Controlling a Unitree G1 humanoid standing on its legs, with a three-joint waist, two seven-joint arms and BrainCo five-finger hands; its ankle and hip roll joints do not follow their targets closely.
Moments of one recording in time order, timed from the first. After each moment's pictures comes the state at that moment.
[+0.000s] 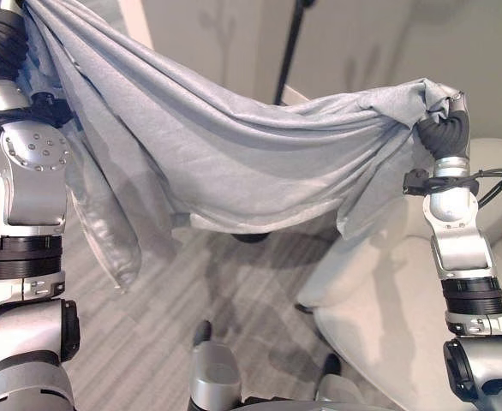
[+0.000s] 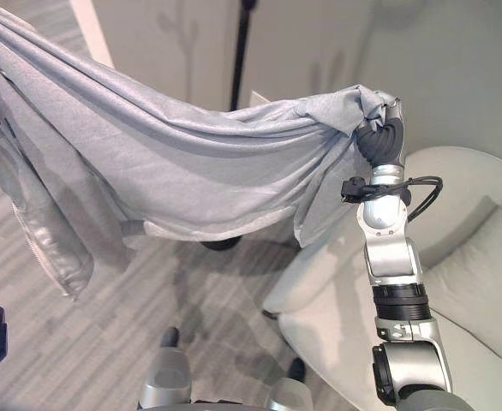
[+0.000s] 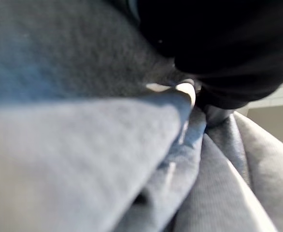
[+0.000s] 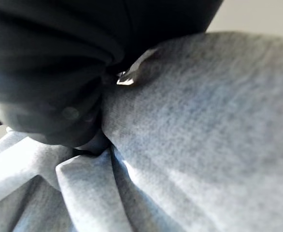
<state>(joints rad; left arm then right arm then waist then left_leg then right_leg) -0.71 0.88 0.17 0.12 0.33 0.10 0.51 -0.53 -0.41 -0.06 -0.02 -0.21 0.03 -0.28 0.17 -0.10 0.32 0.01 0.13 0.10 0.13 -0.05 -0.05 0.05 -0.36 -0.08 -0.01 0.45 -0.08</state>
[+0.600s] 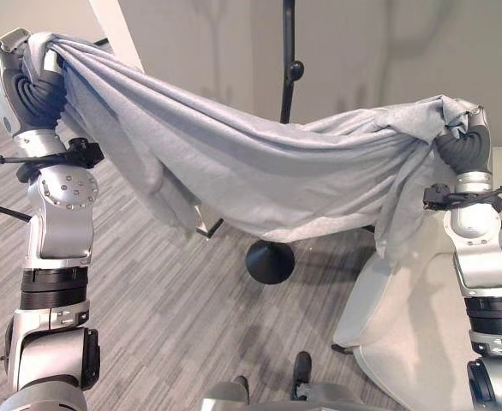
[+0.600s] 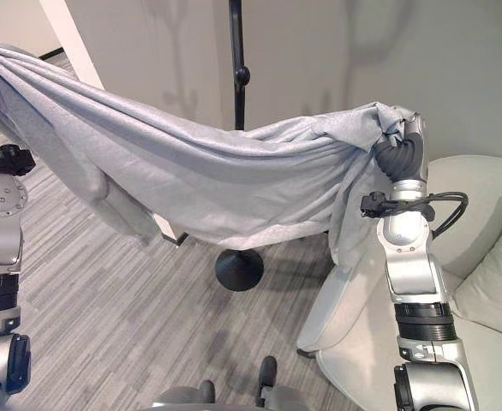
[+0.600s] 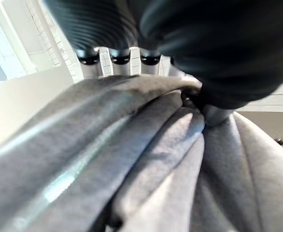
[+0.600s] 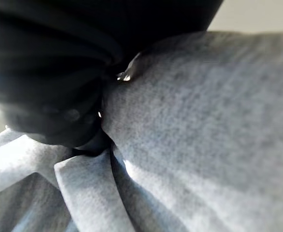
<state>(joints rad) -0.54 0.70 0.21 0.00 0.33 0.07 0.48 -0.42 -0.53 -0.09 -0.02 -0.22 0.04 -0.28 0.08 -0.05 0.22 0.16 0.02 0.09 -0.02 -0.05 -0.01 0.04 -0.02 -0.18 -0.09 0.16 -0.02</state>
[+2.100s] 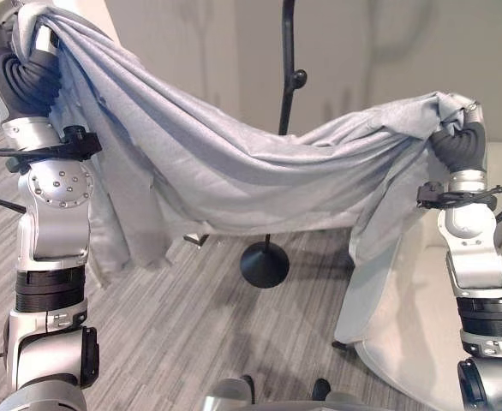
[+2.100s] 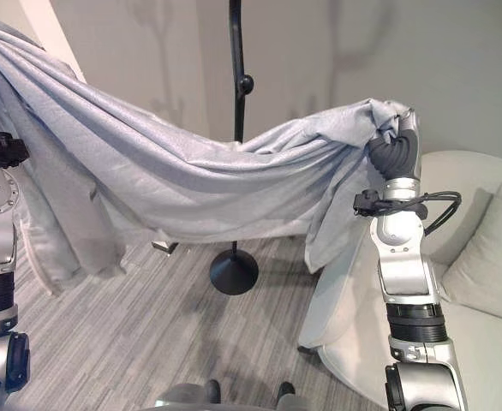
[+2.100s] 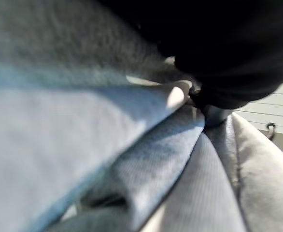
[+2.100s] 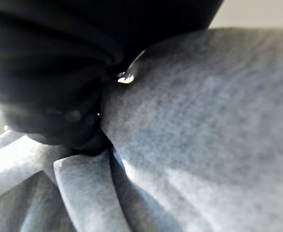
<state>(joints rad) -0.55 0.70 0.22 -0.09 0.33 0.05 0.44 -0.42 -0.48 -0.09 -0.11 -0.22 0.04 -0.25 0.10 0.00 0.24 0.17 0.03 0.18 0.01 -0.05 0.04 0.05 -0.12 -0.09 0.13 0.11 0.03</state>
